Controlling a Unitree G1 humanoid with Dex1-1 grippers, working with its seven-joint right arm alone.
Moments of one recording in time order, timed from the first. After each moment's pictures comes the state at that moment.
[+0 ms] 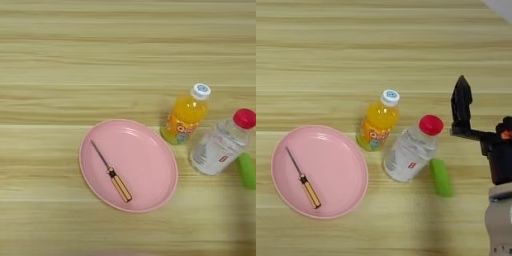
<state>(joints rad) 0.28 -0.29 -0.68 -0.91 0.50 0.50 0.12</state>
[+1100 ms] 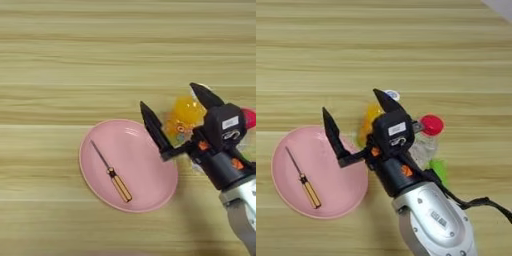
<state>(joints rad) 0.40 -0.39 -0.03 -1.02 0.31 0.44 0.16</state>
